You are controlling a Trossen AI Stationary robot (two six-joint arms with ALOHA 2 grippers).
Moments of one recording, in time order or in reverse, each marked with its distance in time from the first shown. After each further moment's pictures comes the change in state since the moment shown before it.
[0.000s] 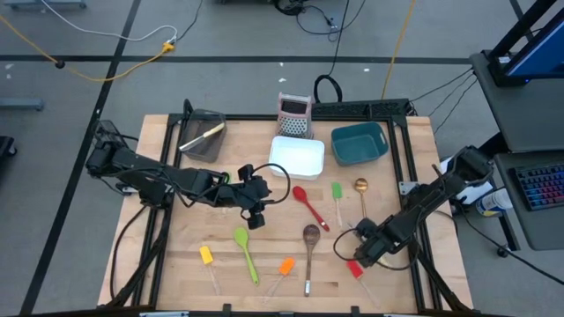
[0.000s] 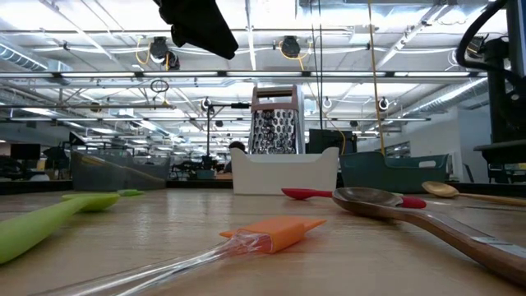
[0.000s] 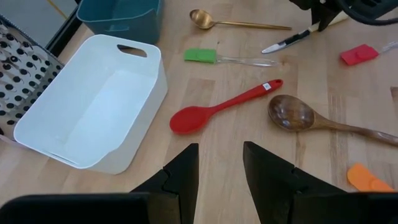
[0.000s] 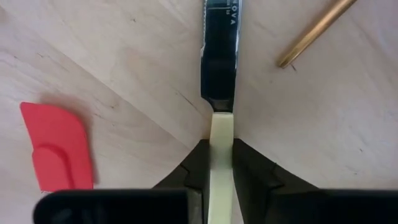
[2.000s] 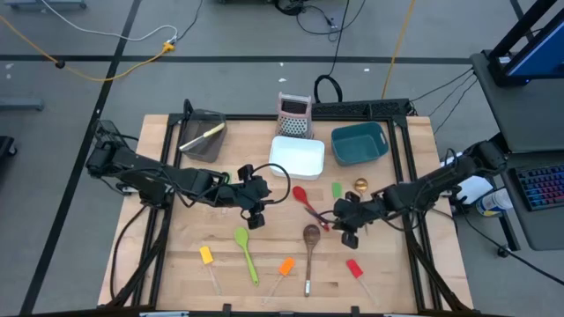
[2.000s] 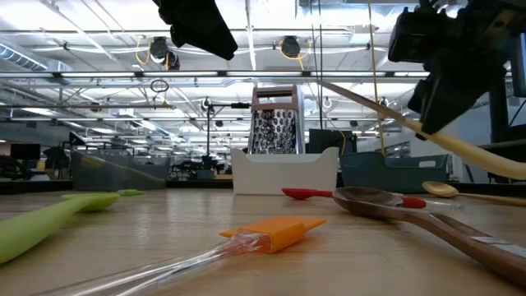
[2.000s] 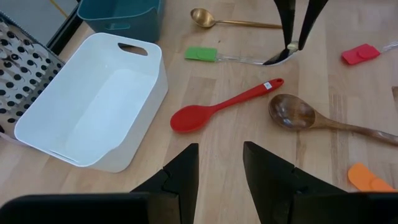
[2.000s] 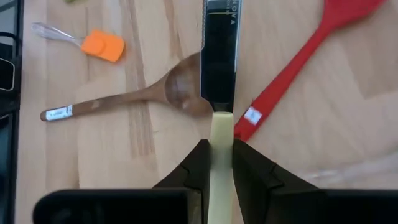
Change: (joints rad) left arm 0.000 0.000 0.000 -0.004 -0.002 -0.008; right arm -0.350 -0.221 -0.001 0.385 0.170 -0.962
